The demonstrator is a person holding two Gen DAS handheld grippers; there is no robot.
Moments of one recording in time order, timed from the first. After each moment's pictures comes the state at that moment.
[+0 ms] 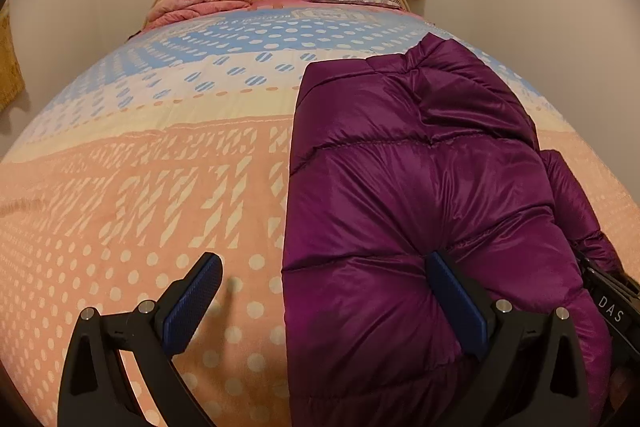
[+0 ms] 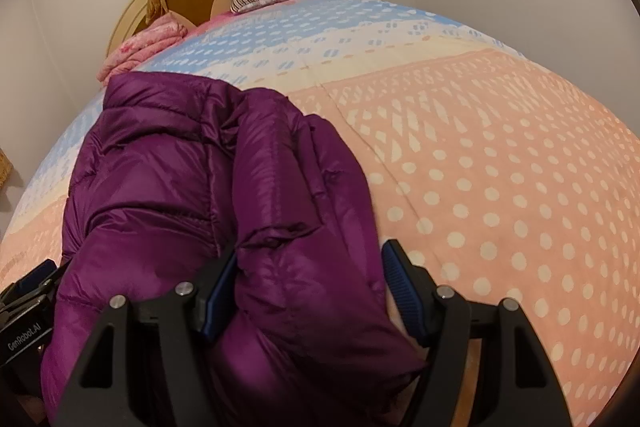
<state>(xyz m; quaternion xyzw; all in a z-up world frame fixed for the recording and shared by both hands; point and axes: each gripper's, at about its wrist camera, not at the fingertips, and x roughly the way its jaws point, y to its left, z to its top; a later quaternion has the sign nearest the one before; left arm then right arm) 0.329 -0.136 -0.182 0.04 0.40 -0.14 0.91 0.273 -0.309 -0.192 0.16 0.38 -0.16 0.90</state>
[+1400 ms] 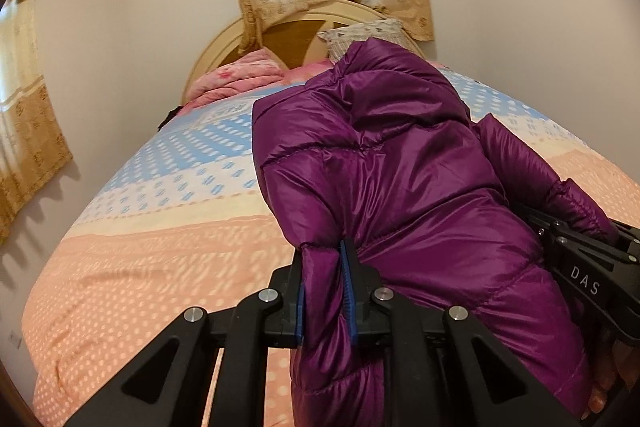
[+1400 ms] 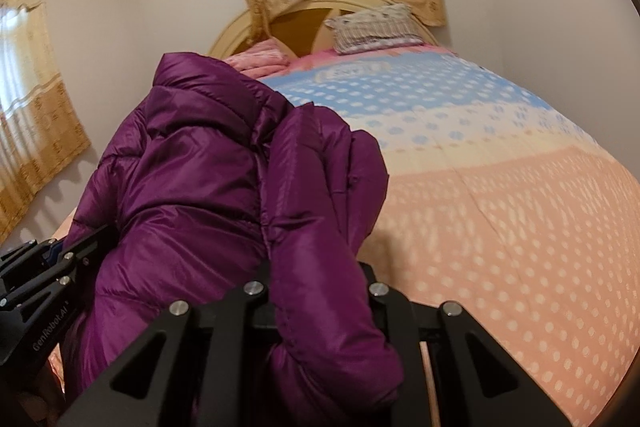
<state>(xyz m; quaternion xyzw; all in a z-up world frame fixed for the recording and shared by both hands) 0.266 -0.070 -0.074 0.11 0.29 -0.09 0.95 0.279 -0.206 -0.112 0.11 0.29 -0.01 0.95</state>
